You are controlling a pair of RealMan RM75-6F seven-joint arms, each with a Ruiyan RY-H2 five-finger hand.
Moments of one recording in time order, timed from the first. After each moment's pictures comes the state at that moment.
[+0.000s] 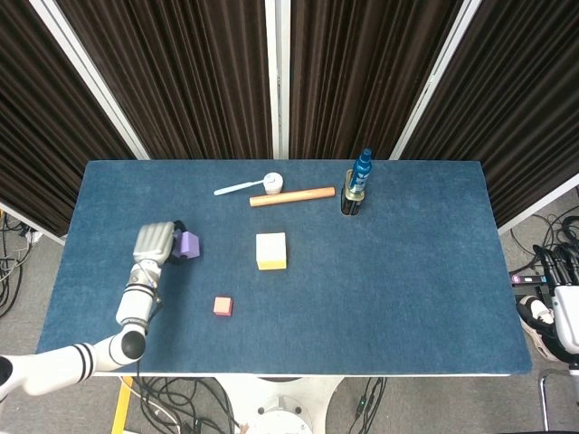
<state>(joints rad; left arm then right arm) -0.77 -1.58 -0.25 -1.35 0.64 0.96 0.48 0.09 -0.97 0.10 -1.62 -1.44 1.45 0.06</state>
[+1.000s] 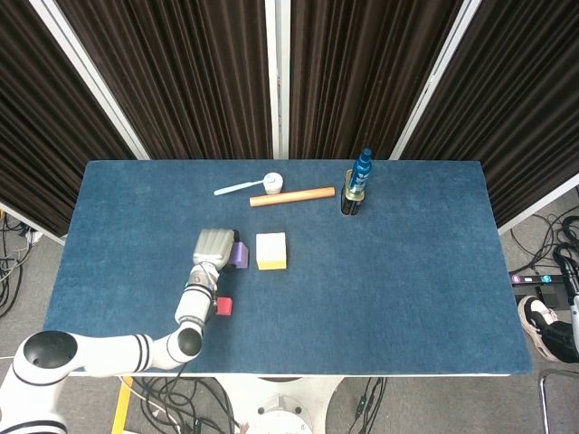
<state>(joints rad) -1.00 -1.78 -0.28 -1.34 0.37 1.03 0.78 0.05 -0.95 0.09 -1.62 -1.42 1.47 0.07</state>
